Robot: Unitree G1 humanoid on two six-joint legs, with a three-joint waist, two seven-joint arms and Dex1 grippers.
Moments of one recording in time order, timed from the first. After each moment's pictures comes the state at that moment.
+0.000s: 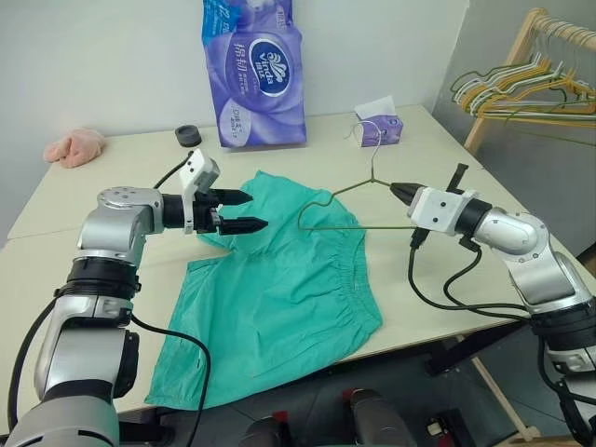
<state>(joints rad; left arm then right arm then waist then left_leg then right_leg) -0.81 0.71 -0.06 0.50 -0.29 0.45 -1.31 -0.57 -0.74 0.18 0.01 -0.17 -0.19 0.64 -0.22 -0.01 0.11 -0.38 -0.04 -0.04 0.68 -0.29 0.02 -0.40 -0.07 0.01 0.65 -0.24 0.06</state>
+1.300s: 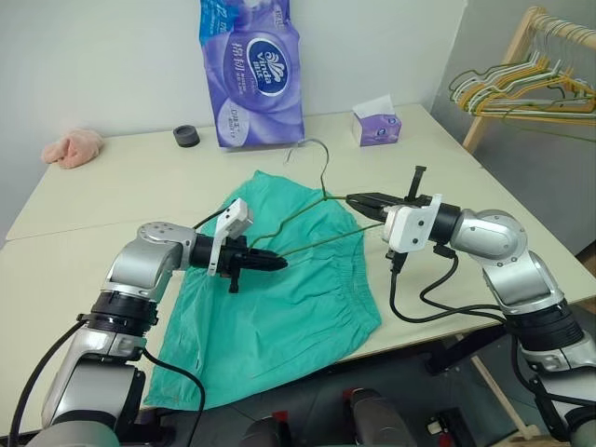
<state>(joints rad) -0.61 0.67 -0.15 0.23 -0.34 0.61 -1.40 -0.58 -0.63 0.22 -0.09 -0.12 -0.29 0.77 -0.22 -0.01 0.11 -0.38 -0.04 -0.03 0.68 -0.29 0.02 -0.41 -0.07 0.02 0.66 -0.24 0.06</state>
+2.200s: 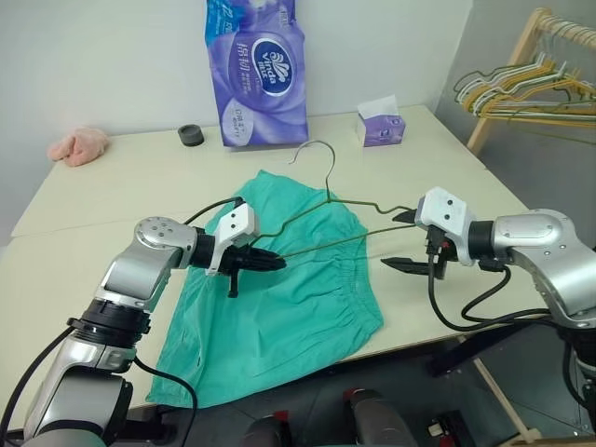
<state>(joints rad) -0.58 0.73 -0.19 0.10 -0.24 0.41 -1.32 -0.53 -0.93 0.13 -0.37 0.31 0.72 1.05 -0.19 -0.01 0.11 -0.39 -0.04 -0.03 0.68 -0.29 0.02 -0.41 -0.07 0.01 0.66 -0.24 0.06</state>
